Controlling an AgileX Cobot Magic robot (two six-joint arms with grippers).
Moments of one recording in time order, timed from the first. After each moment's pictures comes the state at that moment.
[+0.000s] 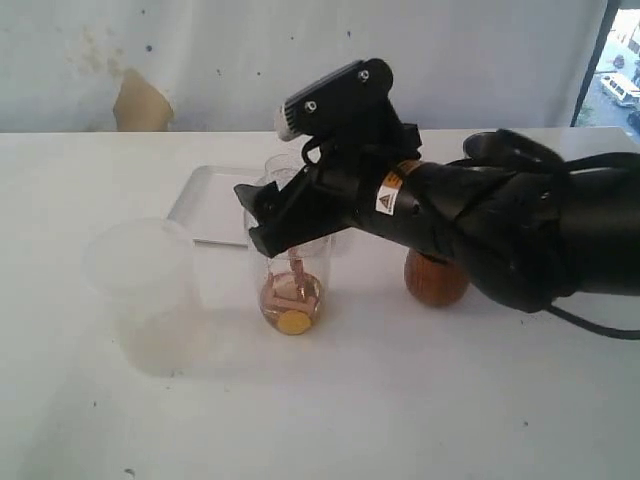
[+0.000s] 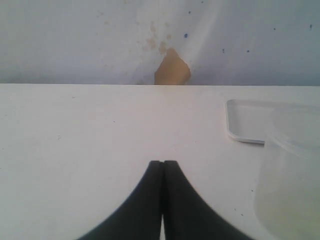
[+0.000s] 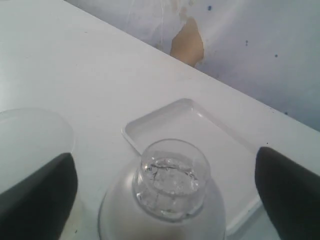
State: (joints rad) left arm -0.05 0.00 0.00 0.08 0.26 -0.02; right arm 0.73 1.56 -0.86 -0.03 -0.32 -0.10
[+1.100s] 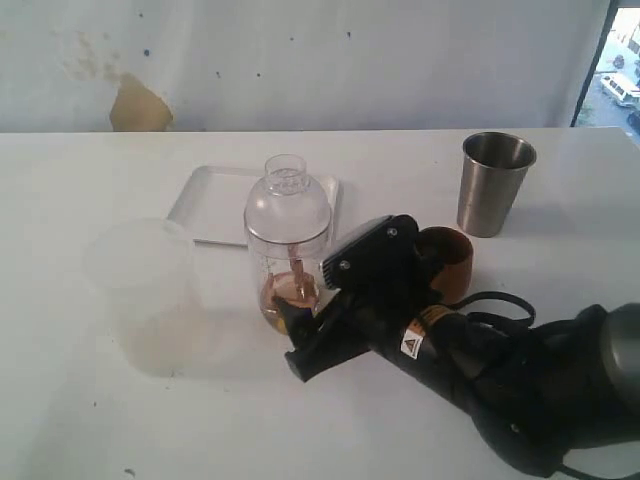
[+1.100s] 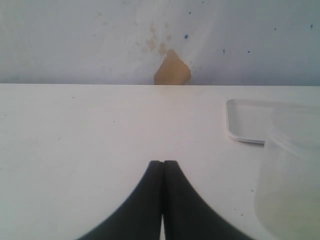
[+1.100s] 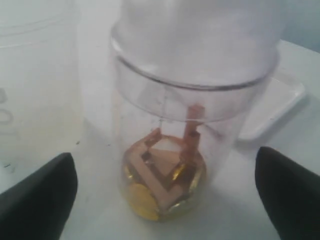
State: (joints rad) left arm -0.05 0.00 0.00 0.08 0.26 -0.02; right arm 0.79 1.75 -0.54 0.14 -0.79 -0.18
